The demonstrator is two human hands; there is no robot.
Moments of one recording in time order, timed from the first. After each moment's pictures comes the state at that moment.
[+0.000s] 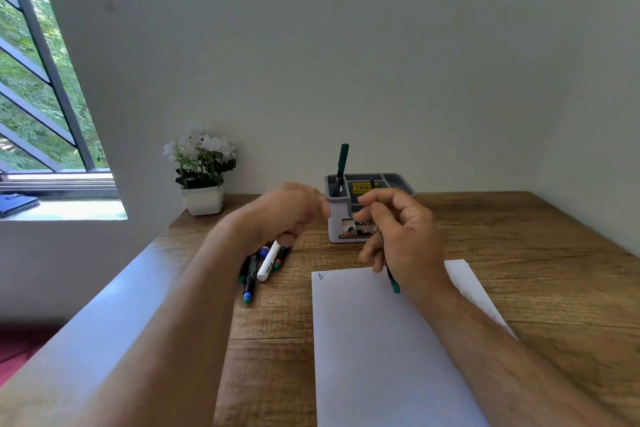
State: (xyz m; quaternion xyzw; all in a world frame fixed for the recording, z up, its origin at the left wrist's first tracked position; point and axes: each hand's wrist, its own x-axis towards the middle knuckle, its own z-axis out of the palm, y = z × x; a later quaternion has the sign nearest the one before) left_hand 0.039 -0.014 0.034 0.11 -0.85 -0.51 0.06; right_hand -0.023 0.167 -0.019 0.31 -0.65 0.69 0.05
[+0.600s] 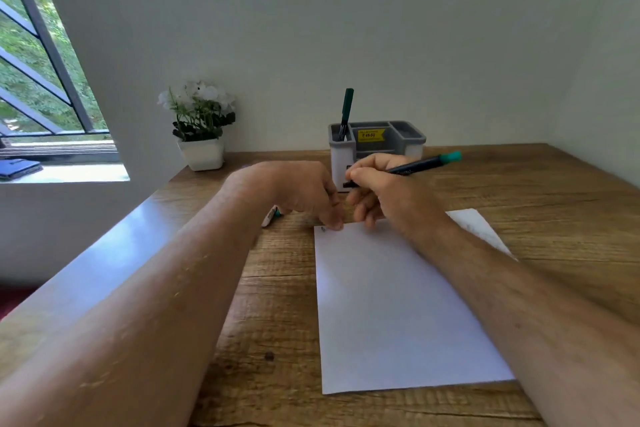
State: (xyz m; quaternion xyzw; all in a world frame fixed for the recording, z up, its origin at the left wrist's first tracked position) left_hand 0.030 0.006 0.014 0.10 -0.97 -0.18 -0.11; right_hand -0.022 0.156 -0.029 0.31 -0.67 0.67 -0.09
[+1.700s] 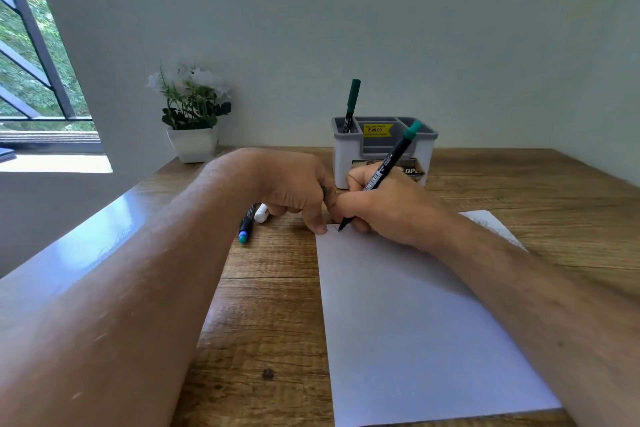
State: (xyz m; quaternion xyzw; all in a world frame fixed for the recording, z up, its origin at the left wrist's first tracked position) left_hand 0.033 -0.011 0.010 0.08 -0.97 -0.21 -0.13; right_hand -0.021 0.148 -0.032 0.40 -0.80 0.45 -0.07
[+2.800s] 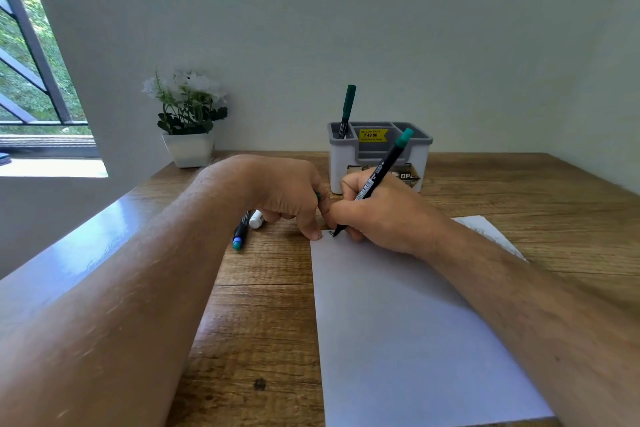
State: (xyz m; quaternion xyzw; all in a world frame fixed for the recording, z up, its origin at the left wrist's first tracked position) left_hand 0.035 -0.006 0.011 0.10 -0.97 -0.20 -0.13; right_hand -0.017 0.149 -0.030 0.41 -0.81 0.41 -0.05
